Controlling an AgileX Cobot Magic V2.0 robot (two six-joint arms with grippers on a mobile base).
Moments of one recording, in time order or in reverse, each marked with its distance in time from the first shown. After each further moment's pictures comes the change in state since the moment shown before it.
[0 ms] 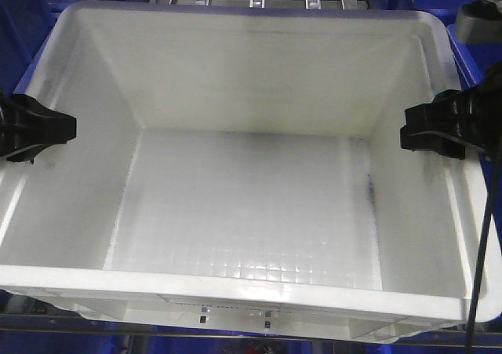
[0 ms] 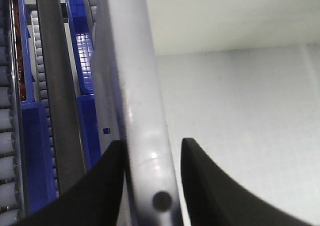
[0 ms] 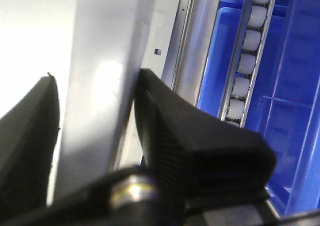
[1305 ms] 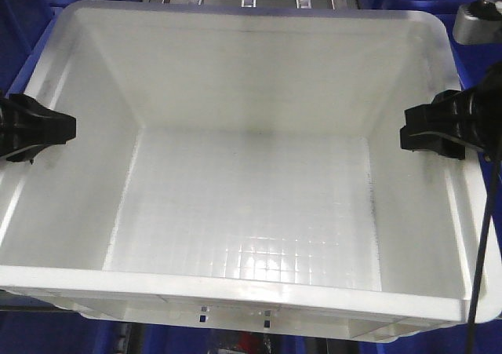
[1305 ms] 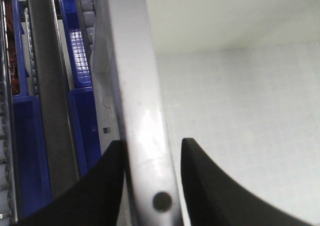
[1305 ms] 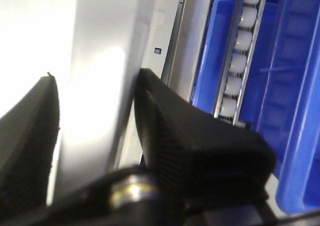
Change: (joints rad) left arm 0.000 0.000 0.000 0.000 0.000 0.004; right arm 0.000 0.000 0.000 0.000 0.001 -0.003
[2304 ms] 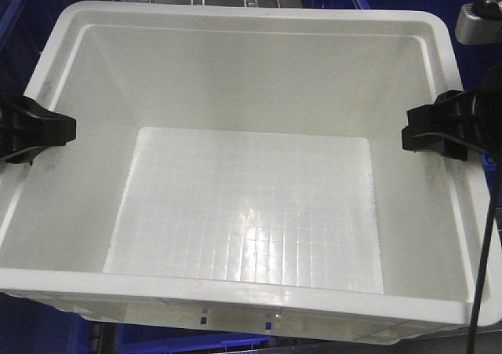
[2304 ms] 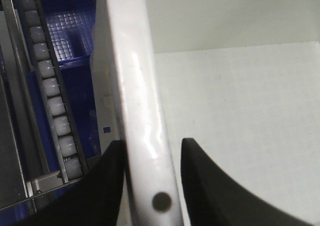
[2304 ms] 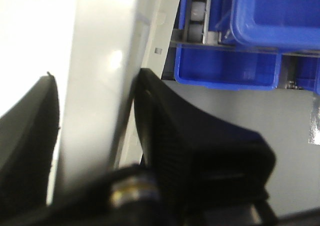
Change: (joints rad) left arm 0.000 -0.004 0.000 -0.001 0.010 0.001; right arm 0.000 -0.009 0.000 -0.001 0.008 0.000
